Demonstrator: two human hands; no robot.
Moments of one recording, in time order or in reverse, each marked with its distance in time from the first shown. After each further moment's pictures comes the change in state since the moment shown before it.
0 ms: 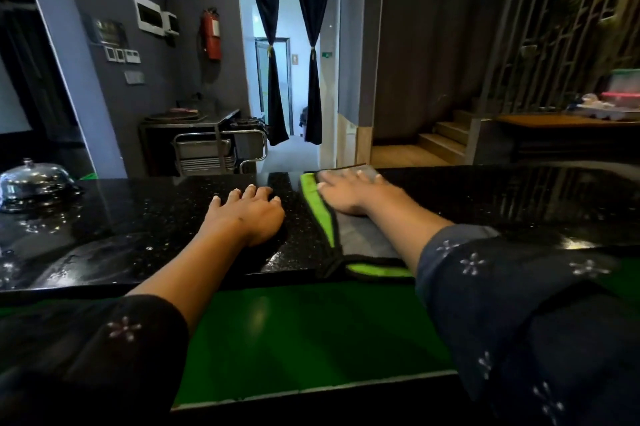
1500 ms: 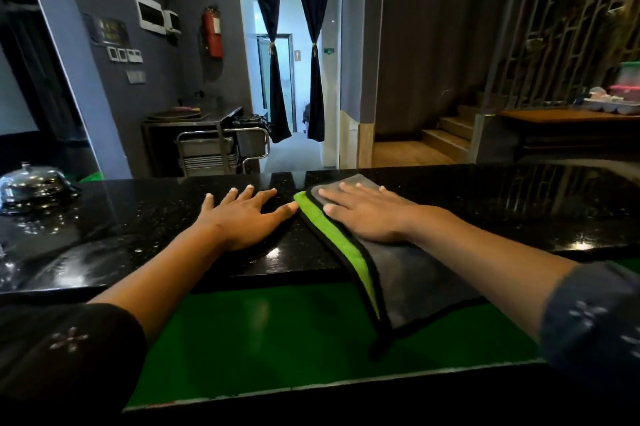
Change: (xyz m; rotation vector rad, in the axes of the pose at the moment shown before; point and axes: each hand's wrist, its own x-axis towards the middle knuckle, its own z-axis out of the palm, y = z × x) left_hand -0.014 0.004 -0.007 0.076 -0.059 0.081; right_hand -0.058 0.030 -0.001 0.068 -0.054 -0.201
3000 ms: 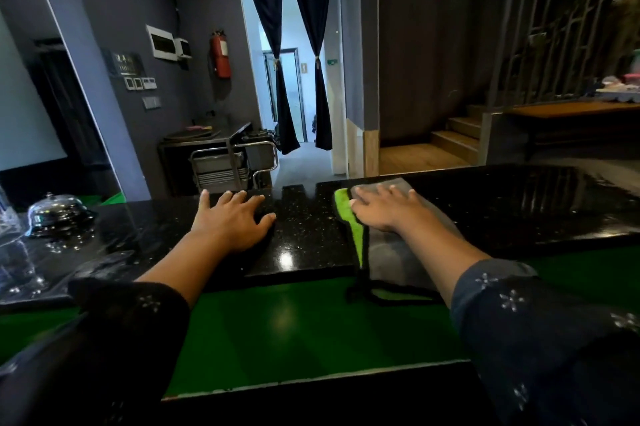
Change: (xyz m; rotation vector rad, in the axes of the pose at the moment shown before) left_hand -0.009 0.030 -0.016 0.227 0.191 -0.030; right_hand -0.015 0.066 -0.013 -0.017 0.126 0.277
